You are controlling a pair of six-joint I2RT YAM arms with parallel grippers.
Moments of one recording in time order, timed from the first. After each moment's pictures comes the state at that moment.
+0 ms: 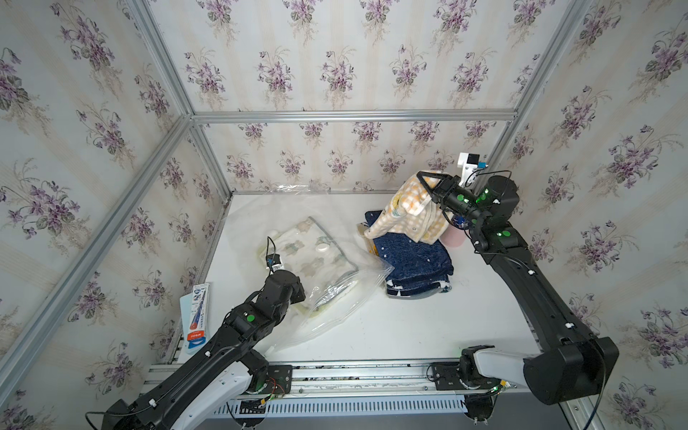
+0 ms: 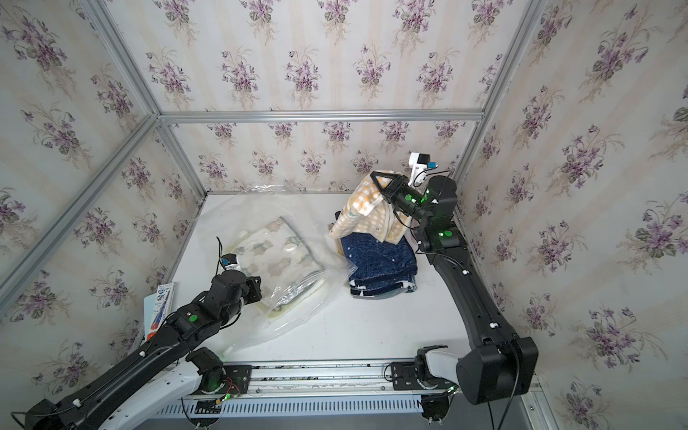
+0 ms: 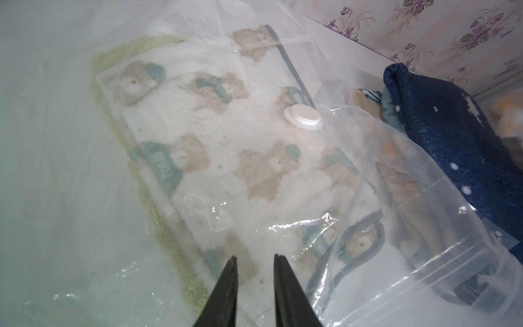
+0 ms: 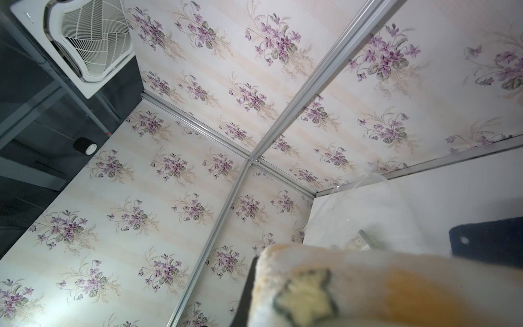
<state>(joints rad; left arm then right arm) -0.56 0.76 0.52 -0.48 -0.33 -0.70 0.19 1.31 1.26 0.10 -0.60 1.05</state>
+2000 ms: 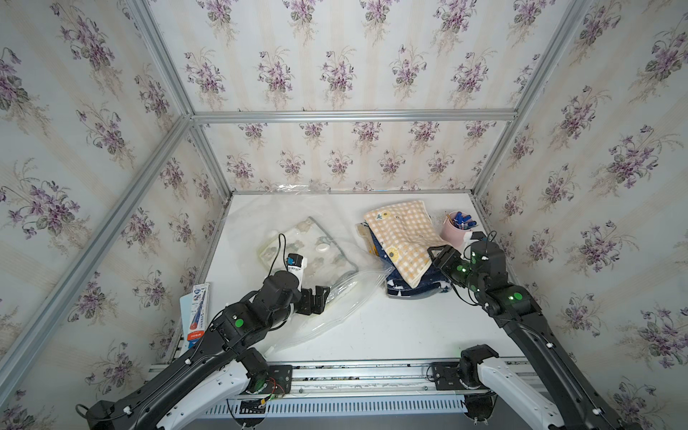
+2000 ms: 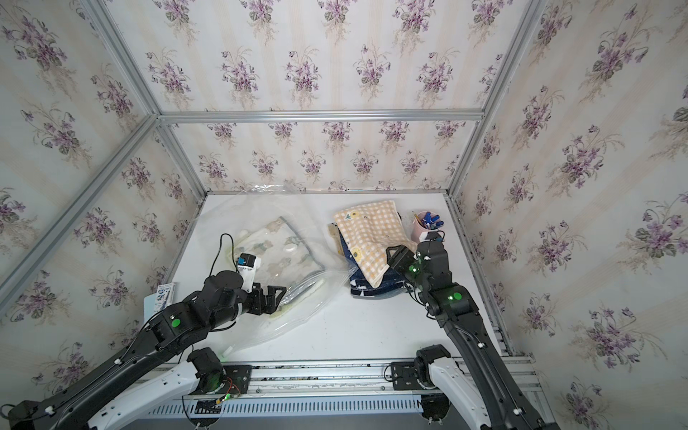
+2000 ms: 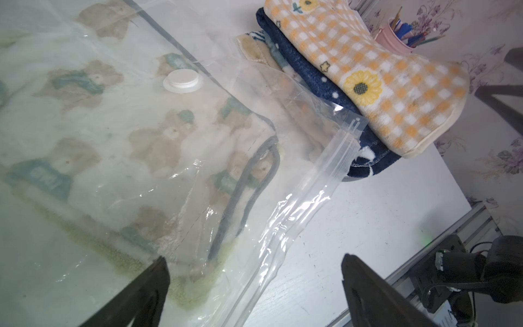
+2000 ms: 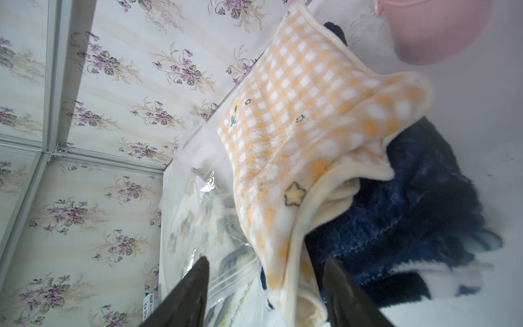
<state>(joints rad) -0.77 0.73 0.70 -0.67 -0.13 -0.53 0.27 0.76 0.78 -0.58 -0.10 0.85</state>
